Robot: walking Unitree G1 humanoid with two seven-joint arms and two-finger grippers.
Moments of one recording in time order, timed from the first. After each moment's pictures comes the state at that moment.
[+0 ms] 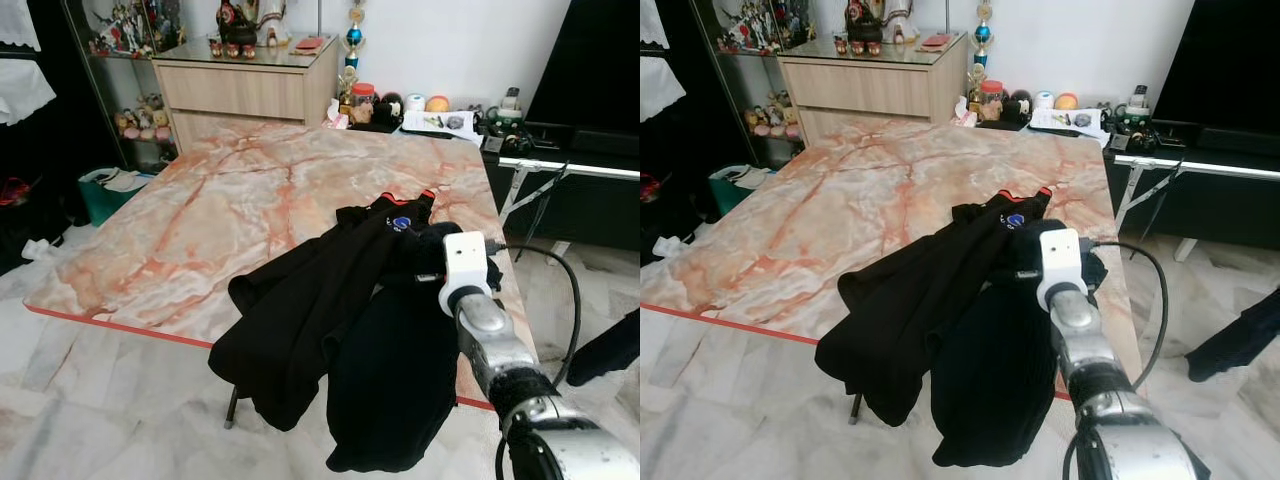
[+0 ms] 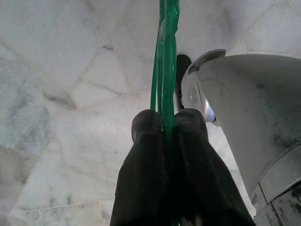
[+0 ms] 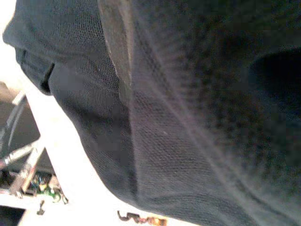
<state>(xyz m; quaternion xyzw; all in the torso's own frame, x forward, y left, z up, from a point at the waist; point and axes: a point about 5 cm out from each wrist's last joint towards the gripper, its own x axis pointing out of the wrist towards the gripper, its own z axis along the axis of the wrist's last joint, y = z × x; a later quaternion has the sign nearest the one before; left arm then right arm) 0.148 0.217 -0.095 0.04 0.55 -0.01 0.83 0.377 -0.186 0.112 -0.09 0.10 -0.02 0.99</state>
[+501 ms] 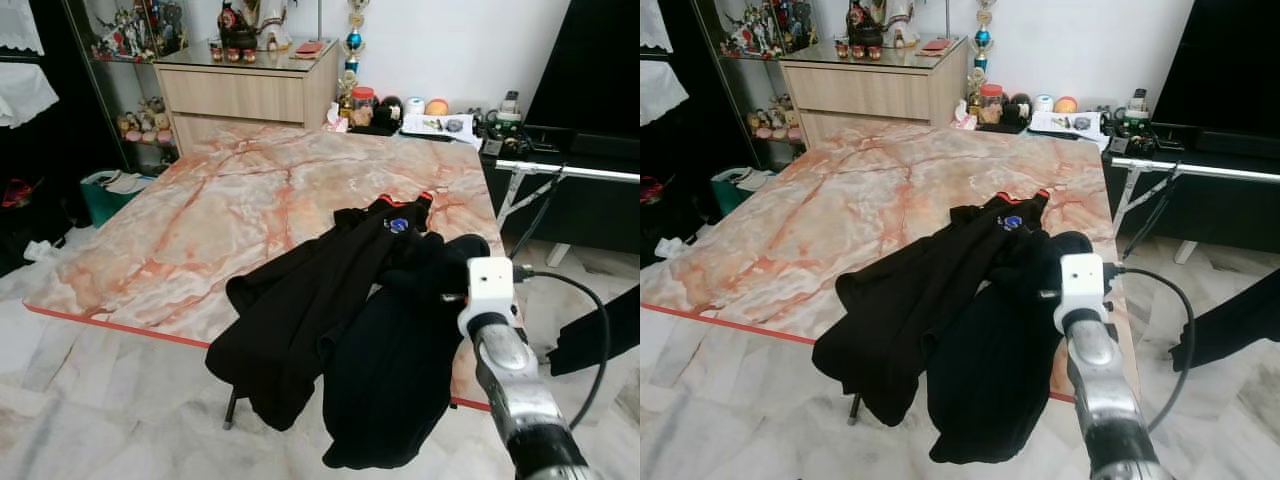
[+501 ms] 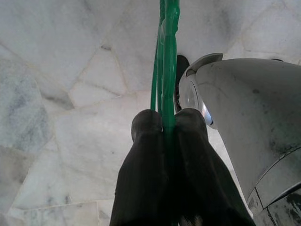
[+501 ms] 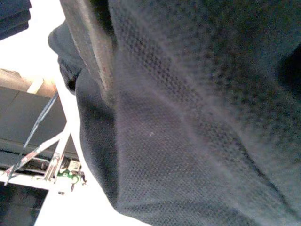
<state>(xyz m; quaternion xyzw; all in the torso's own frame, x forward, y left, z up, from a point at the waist) 0.150 0.217 -0.095 0.04 0.55 -0.01 0.83 0.343 -0.200 0.111 -0.09 0.05 -0.03 0.99</state>
